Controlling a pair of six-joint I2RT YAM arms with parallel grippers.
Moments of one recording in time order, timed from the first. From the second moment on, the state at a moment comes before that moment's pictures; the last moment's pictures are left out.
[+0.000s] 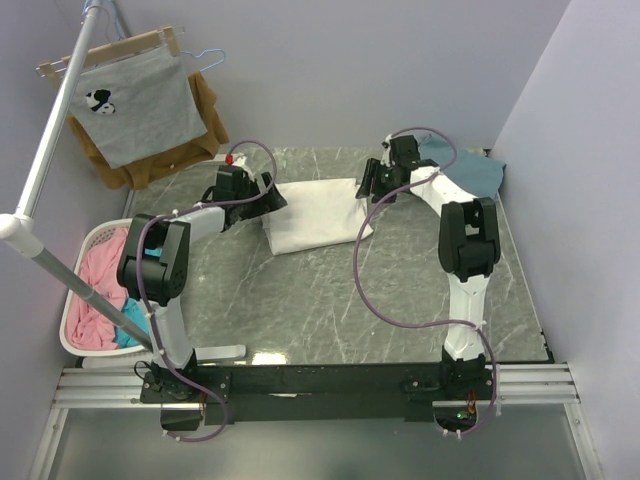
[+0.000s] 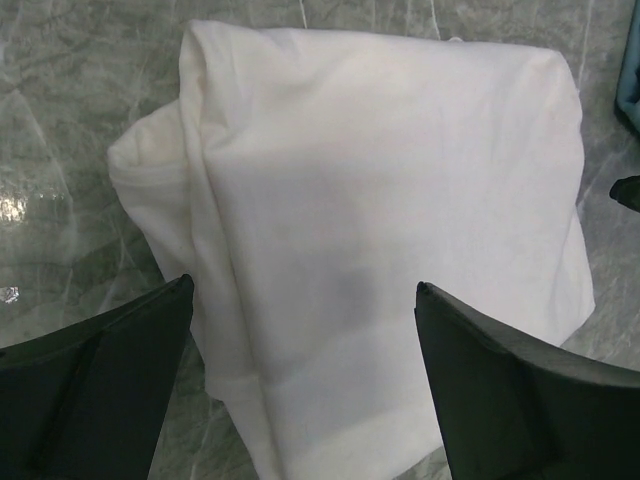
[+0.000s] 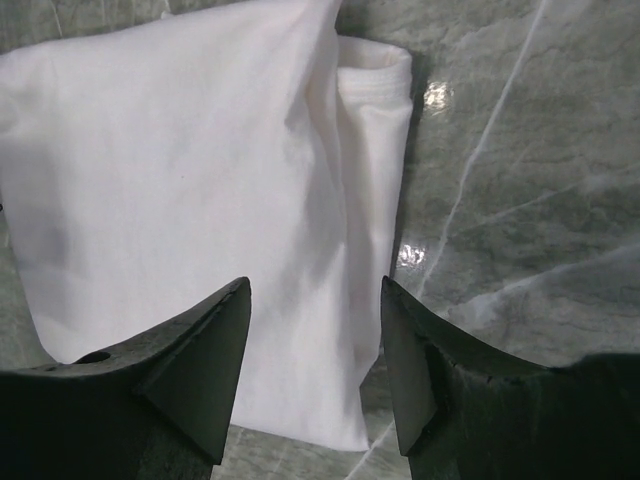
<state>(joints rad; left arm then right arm) -0.23 1.92 1.18 0.13 0.24 -0.52 0.19 2.16 1.72 -0.46 -0.32 0.37</state>
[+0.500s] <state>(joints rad) -0.24 1.98 1.15 0.21 0.23 -0.54 0.23 2.23 1.73 -0.47 -0.38 0.35</state>
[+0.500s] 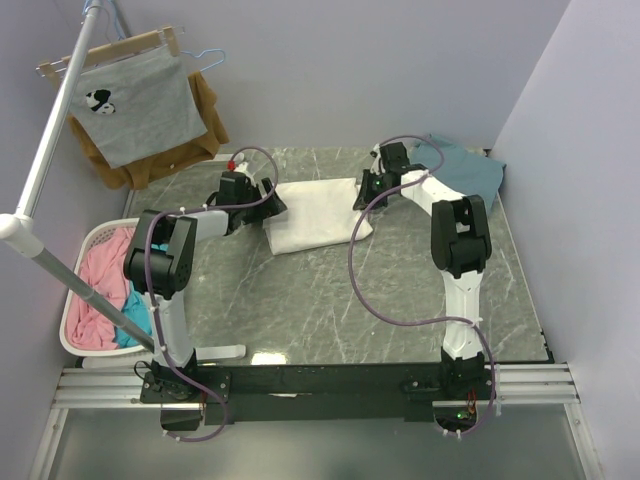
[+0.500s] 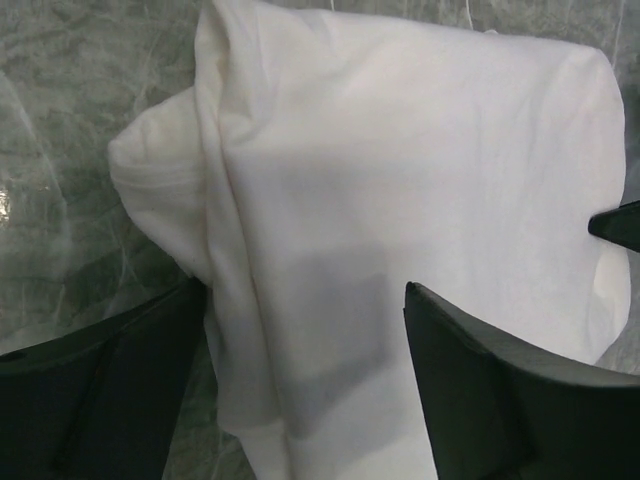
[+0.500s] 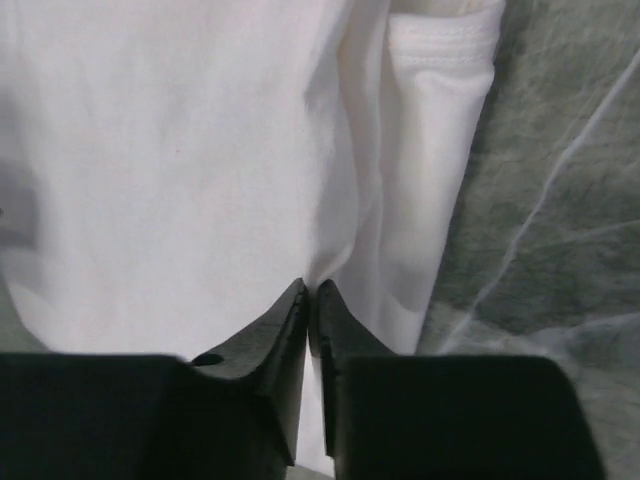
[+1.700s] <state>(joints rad) -0.22 2.01 1.08 0.34 0.52 -0.54 0.23 1.97 1.34 -0.35 -0.20 0.40</state>
